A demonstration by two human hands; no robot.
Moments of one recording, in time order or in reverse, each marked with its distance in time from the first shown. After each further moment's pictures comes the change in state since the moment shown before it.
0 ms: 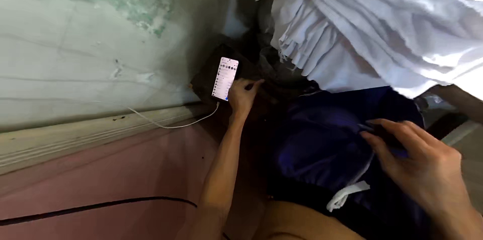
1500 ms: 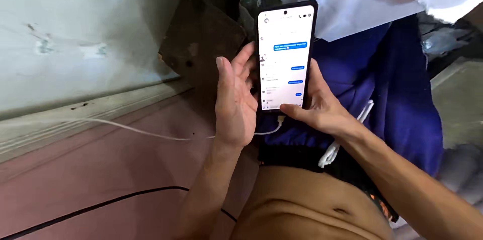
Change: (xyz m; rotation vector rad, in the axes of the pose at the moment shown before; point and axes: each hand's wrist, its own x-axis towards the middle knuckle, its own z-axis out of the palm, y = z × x) left_hand -0.086 0.111 -0.062 -1.149 -0.379 -0.329; right_hand 0.023 -0.054 0.084 1.301 -0.395 0.345
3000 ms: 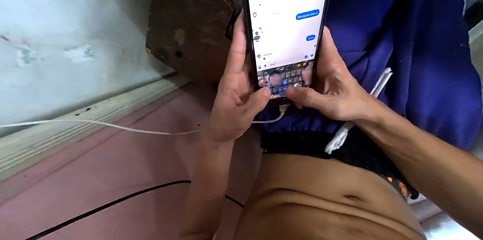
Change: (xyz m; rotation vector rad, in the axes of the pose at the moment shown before) left_hand 0.001 -0.021 -0.012 0.007 -0.426 0.142; right_hand -0.010 0.001 -0.007 0.060 -0.092 -0.208
